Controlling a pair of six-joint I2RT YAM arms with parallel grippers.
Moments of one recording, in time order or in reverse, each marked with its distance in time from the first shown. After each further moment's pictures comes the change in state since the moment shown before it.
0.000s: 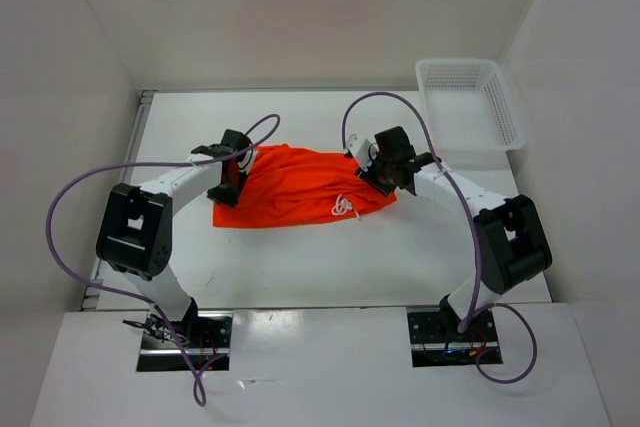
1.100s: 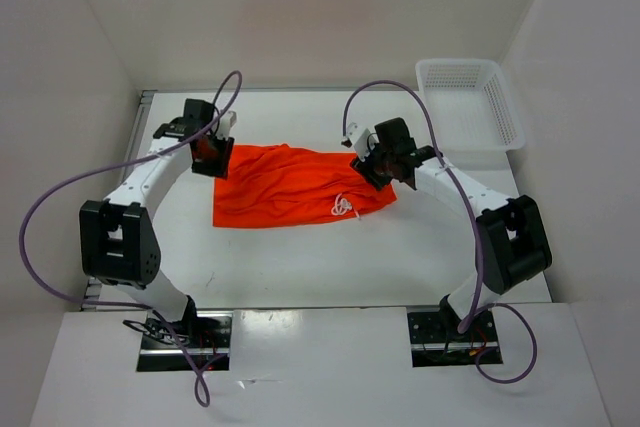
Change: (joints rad) left arm 0.171 -0.062 0.216 -0.053 0.255 0.000; right arm 0.000 0.000 0.058 -0.004 -0.074 0.083
